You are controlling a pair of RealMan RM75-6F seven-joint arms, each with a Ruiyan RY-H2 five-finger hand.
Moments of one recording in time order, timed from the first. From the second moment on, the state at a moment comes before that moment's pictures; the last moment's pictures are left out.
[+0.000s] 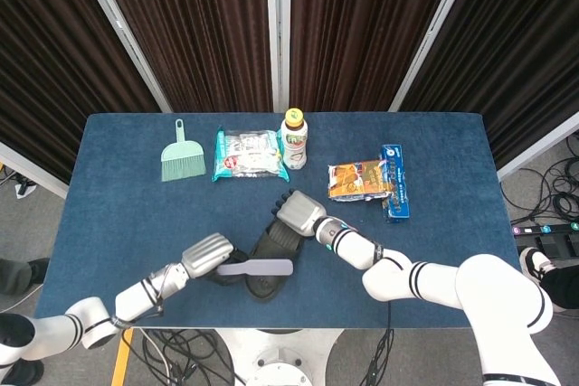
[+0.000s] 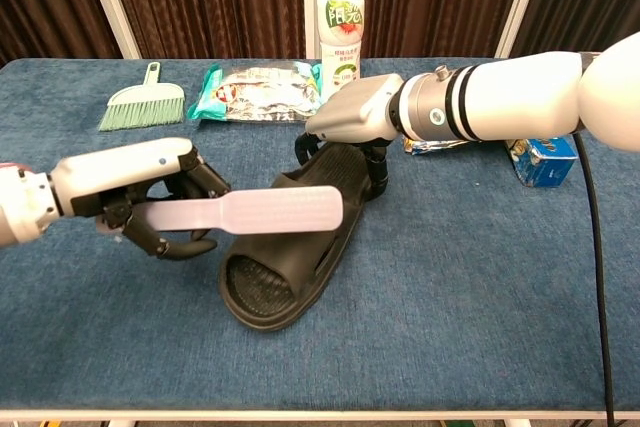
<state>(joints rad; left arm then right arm) -0.74 -1.66 0.16 -1.08 1.76 1.17 -0.72 1.24 -1.66 0.02 -1.20 -1.01 0.52 -0.48</state>
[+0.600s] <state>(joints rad) -0.78 -1.64 0.23 -1.11 1.77 1.03 -0.77 1.24 -1.67 0.01 -1.19 -1.01 0.52 -0.48</state>
